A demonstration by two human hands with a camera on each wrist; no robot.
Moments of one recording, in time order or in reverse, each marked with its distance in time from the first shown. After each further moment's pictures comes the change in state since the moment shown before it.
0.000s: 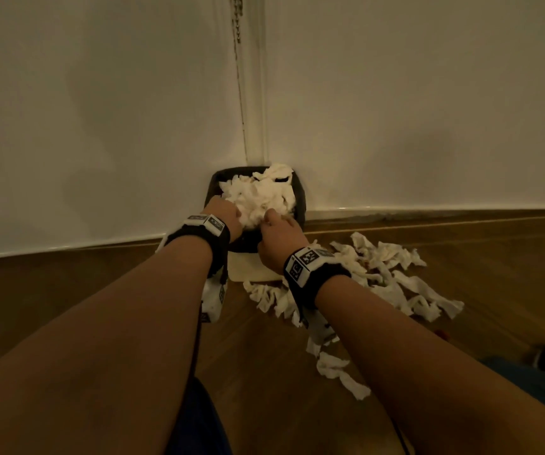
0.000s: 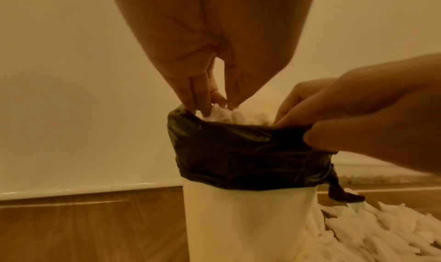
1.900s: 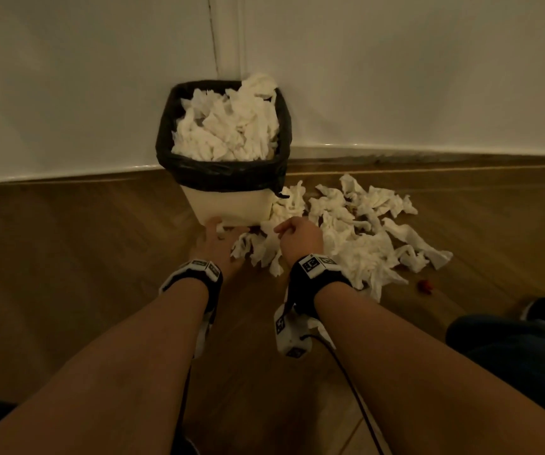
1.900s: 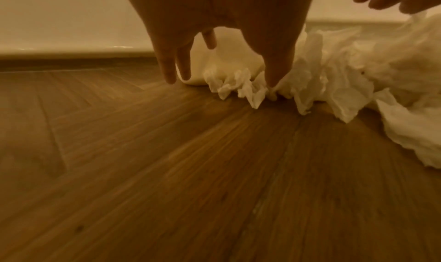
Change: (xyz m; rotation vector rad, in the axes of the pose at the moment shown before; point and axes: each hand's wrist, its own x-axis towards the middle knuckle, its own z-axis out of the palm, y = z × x) left_hand 0.004 0.001 0.227 -0.203 -0.099 0.031; right_hand -0.046 0.062 0.108 0.727 0.086 0.635
